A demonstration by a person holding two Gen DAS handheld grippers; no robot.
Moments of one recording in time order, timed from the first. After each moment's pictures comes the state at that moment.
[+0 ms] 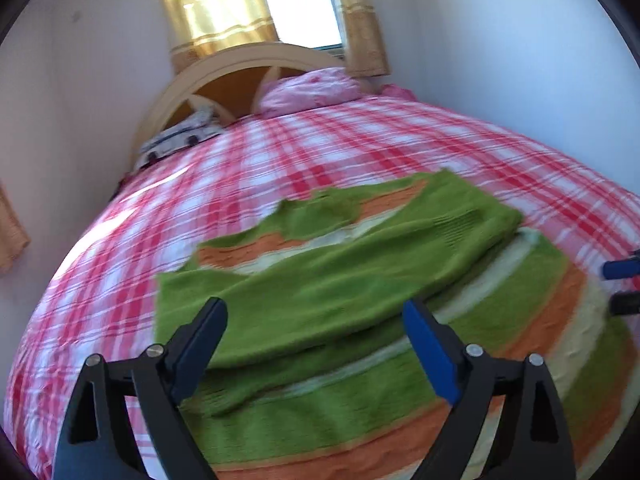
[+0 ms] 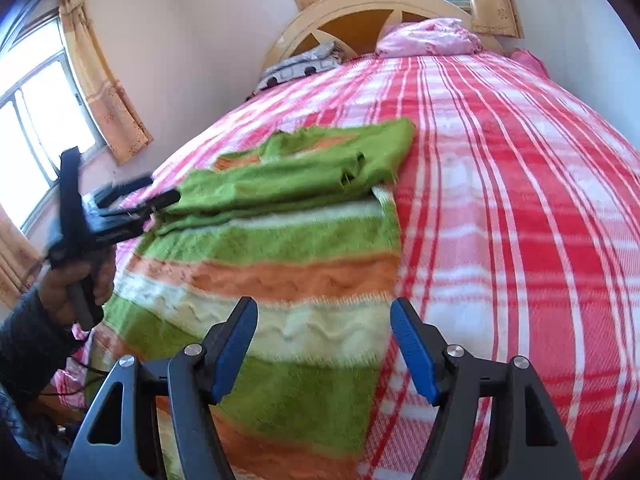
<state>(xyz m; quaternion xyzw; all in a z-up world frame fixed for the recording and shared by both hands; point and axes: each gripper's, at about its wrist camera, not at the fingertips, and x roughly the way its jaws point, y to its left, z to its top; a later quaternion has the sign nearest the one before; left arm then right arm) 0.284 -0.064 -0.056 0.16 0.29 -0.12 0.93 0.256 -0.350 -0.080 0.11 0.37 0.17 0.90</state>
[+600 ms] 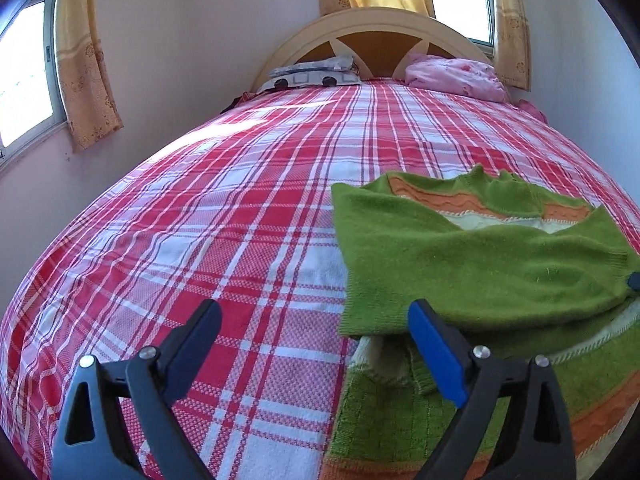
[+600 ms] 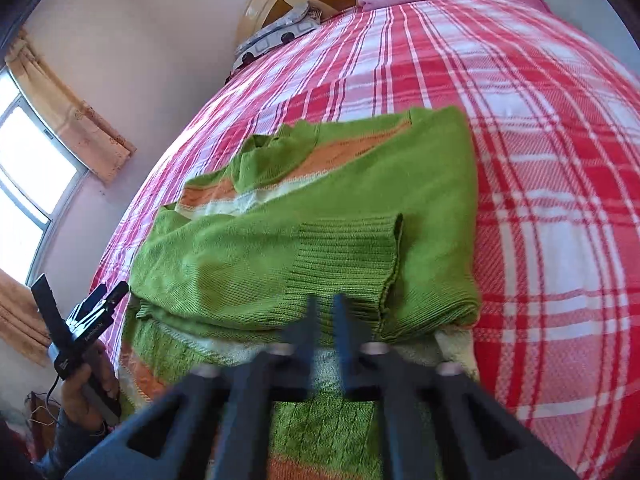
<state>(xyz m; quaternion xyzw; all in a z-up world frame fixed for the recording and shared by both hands) 0.320 0.044 -0.088 0.03 0.34 0.05 0.94 0.417 -0.312 -0.101 0.17 0.46 0.18 0.85</state>
